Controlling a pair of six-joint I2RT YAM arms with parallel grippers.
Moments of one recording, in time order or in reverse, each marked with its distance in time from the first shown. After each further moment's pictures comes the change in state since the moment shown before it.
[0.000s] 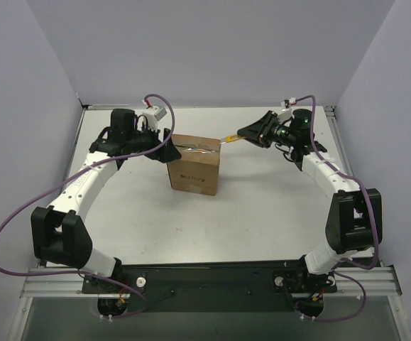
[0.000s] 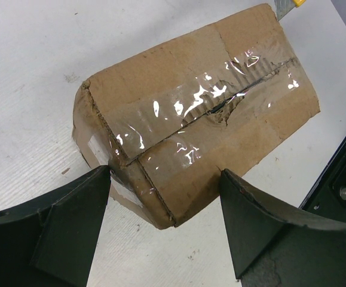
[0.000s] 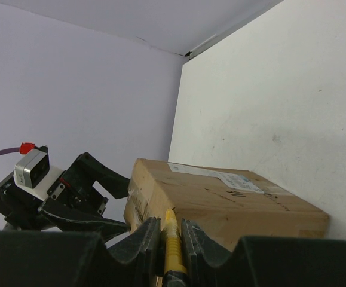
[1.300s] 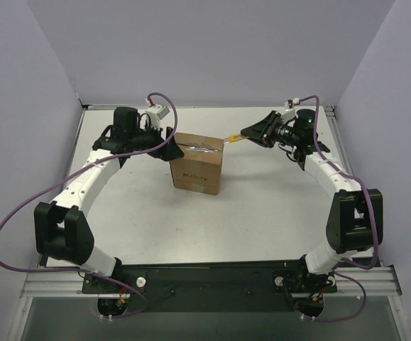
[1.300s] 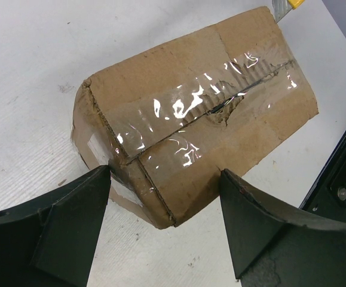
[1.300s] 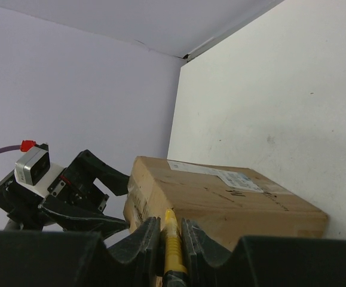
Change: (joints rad) left arm -0.010 0.035 0.021 0.027 0.021 -0.003; right arm -0.032 0.000 -0.004 -0.002 -0.022 -0.008
